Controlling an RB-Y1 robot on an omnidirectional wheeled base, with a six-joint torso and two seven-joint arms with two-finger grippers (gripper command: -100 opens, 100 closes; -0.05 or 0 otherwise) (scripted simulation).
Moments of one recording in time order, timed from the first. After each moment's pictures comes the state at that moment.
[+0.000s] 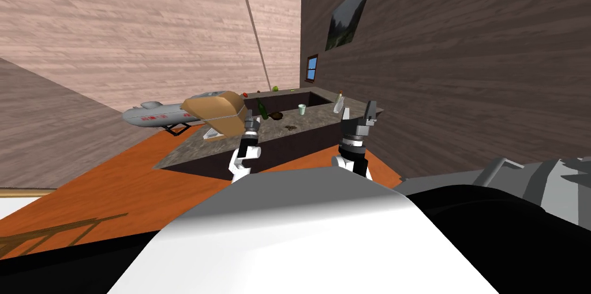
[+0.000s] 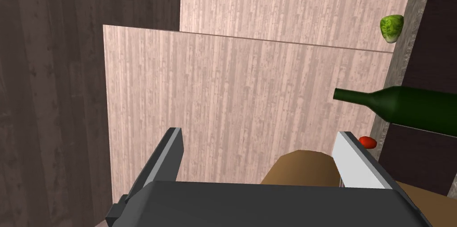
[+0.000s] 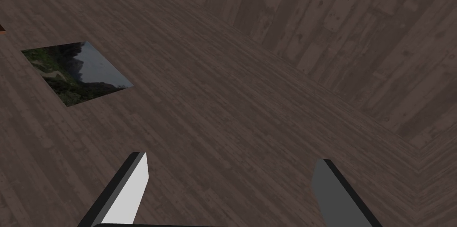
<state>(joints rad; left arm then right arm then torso) 0.07 0.16 0.06 -1.95 0.01 -0.15 0.15 0.49 0.04 0.00 -2.38 -0.01 -0.56 -0.06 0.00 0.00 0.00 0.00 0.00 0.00</state>
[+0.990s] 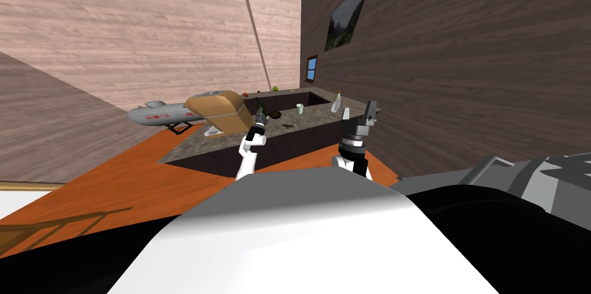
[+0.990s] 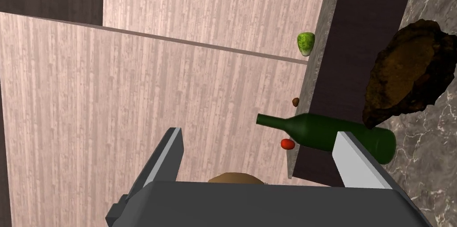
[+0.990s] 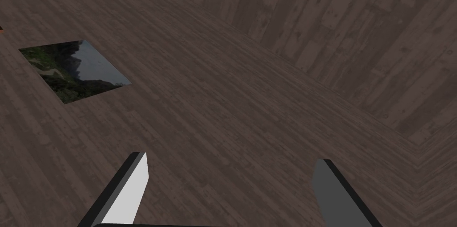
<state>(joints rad) -0.21 0.16 0.06 -1.73 0.07 0.16 0.19 0.49 0.04 0.00 -2.38 -0.01 -0.56 -0.06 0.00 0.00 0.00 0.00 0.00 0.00</state>
